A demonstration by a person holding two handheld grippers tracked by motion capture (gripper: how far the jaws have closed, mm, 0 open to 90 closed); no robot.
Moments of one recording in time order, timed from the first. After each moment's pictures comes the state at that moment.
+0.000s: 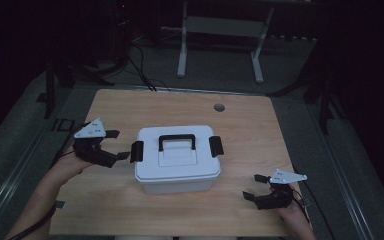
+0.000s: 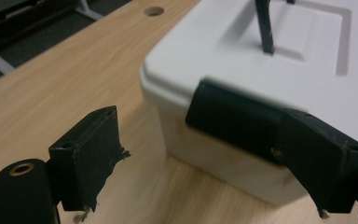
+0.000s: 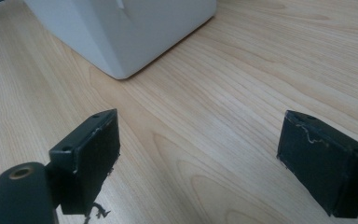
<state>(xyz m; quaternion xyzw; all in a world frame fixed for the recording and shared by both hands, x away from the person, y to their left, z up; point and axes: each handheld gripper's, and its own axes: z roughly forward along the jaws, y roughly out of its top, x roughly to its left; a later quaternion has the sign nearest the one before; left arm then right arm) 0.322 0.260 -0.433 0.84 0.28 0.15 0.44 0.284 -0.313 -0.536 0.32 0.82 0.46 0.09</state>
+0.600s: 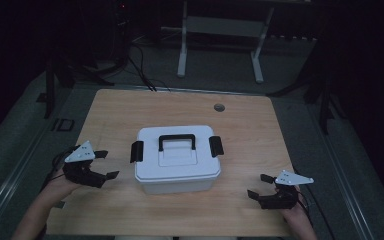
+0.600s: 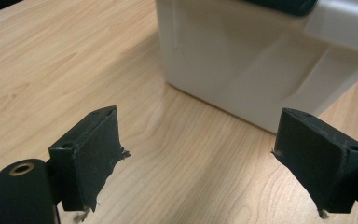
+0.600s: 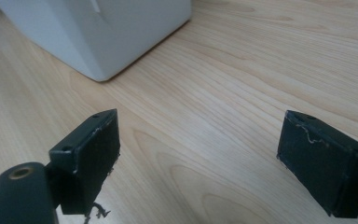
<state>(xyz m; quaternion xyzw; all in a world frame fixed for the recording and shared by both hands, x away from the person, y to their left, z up) 0.290 0.288 -0.492 0.84 0.31 0.15 0.42 0.279 -0.326 -0.537 0.35 0.80 0.46 0.12</state>
